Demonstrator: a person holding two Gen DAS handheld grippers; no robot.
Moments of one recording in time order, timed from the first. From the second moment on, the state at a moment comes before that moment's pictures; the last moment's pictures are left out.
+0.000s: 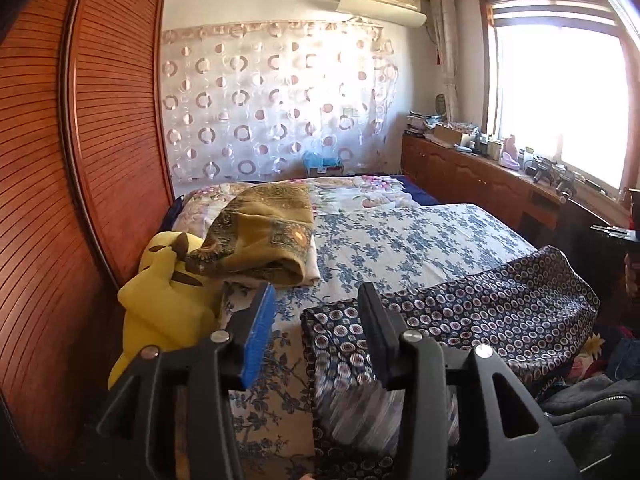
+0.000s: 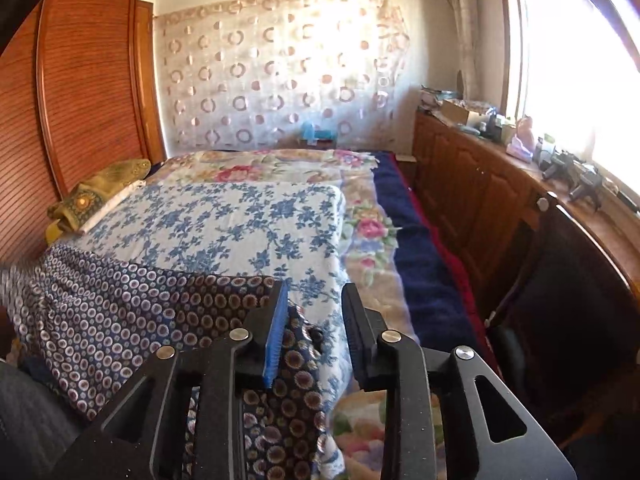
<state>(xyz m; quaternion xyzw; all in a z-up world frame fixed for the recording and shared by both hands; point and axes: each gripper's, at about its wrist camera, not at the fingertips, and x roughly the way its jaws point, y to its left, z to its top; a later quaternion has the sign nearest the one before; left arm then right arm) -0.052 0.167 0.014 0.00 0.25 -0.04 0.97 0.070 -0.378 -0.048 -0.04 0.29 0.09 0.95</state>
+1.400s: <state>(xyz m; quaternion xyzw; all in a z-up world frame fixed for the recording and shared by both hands) 0.082 0.159 -0.113 -0.01 0.43 -0.04 0.90 0.162 -0.336 -0.159 -0.06 0.40 0.11 0.91</state>
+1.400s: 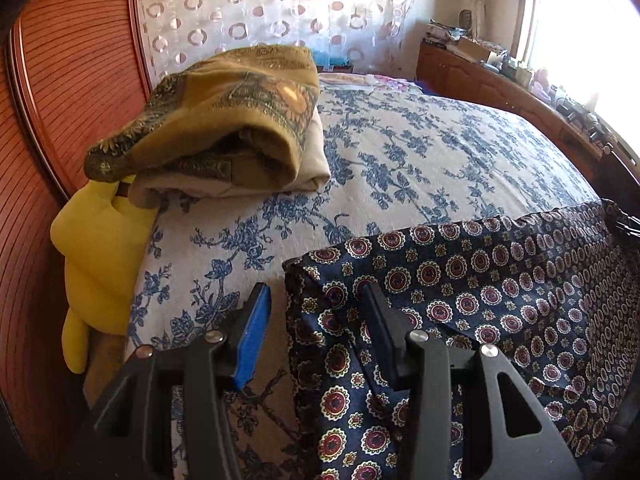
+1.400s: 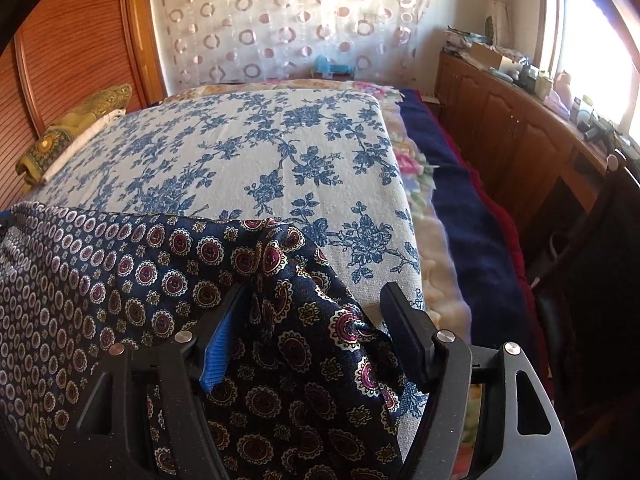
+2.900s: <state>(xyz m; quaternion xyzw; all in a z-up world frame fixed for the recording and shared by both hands) 0.178 0.190 0.078 0.00 0.21 0.02 0.98 0.270 -0.254 0.057 -0.14 0.23 0.12 0.96</state>
